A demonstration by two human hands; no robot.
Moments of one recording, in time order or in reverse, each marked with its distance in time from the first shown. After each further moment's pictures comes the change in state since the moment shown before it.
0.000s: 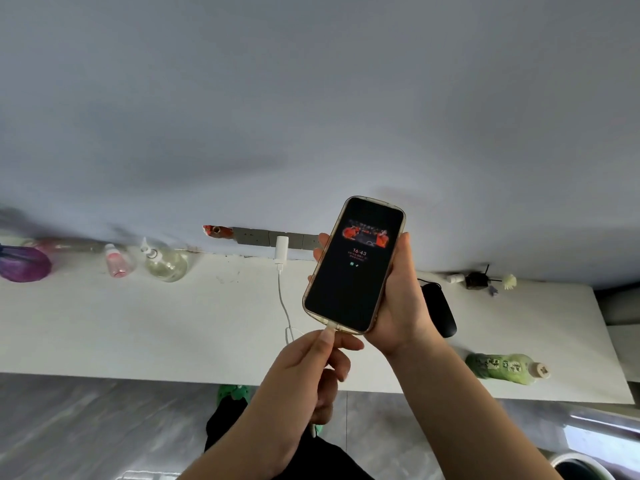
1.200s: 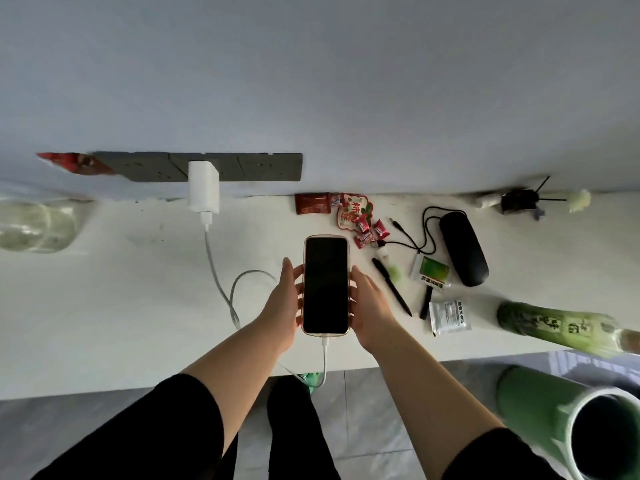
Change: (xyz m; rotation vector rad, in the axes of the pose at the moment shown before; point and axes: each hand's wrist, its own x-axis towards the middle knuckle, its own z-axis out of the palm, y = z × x) left_hand 0.328 -0.190 -0.066 -0.061 0.219 -0.386; right_hand 0.136 0.094 -0.295 -0.431 0.792 0.275
